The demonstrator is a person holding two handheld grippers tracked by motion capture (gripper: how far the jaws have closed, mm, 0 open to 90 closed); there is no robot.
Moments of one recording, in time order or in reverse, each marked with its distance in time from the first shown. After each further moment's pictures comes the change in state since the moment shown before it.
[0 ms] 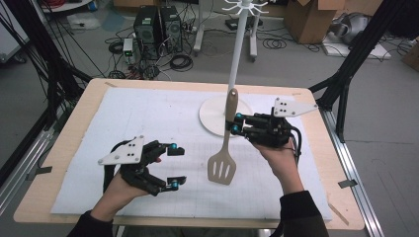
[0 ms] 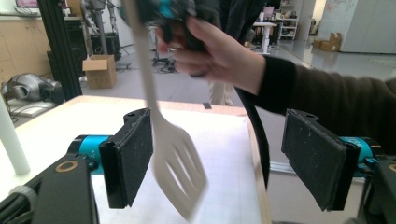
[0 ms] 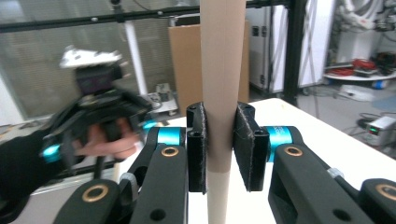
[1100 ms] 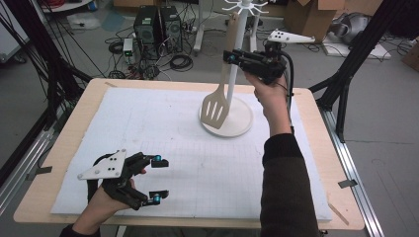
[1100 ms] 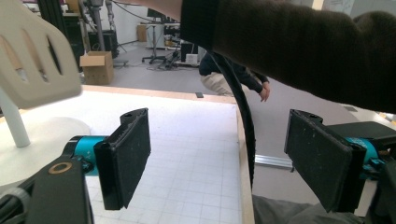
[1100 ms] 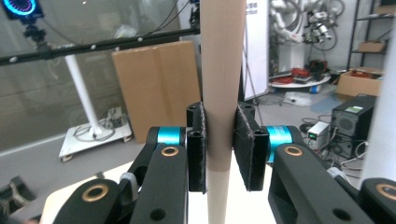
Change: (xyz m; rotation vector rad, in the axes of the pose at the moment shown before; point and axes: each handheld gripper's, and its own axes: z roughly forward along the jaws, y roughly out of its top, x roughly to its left) left arm -0.013 -0.019 -0.028 0.000 -0.022 -0.015; right arm -0.085 0.100 0.037 -0.051 -0.199 0.054
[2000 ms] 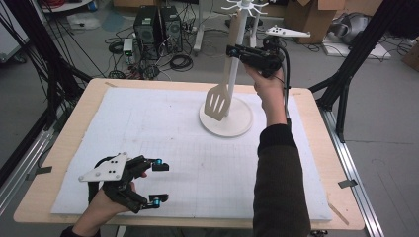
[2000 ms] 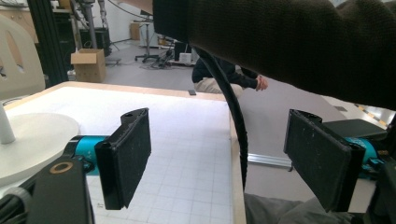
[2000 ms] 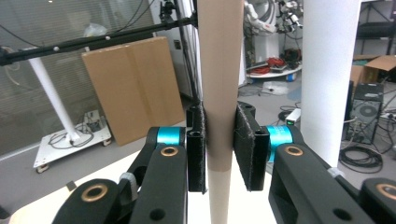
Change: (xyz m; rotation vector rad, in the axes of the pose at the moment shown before) left arm -0.002 -0.007 -0.002 -0.006 -0.018 -0.019; right arm -0.029 -0.003 0.013 0.027 -0.106 0.045
